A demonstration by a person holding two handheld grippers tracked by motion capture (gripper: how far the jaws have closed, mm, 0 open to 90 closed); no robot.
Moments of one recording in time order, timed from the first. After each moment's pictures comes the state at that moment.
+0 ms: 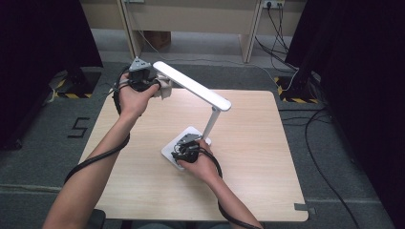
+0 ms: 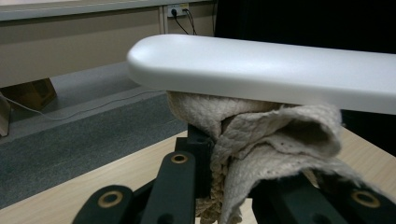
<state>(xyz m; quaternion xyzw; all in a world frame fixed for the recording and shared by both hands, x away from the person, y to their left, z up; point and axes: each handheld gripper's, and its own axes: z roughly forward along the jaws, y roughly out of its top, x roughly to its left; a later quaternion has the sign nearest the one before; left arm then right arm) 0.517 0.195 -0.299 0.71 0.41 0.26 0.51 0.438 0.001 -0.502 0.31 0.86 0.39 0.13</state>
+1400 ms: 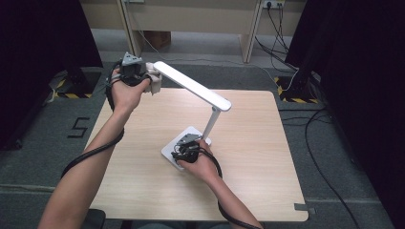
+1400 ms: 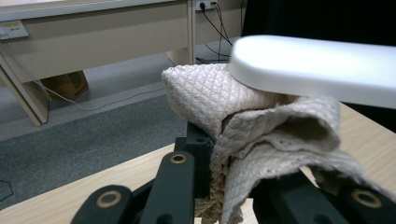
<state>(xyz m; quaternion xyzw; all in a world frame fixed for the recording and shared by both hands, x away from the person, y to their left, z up) 0.527 0.215 -0.295 0.71 0.44 0.29 0.48 0.438 0.001 -0.503 0.31 0.86 0.39 0.14</state>
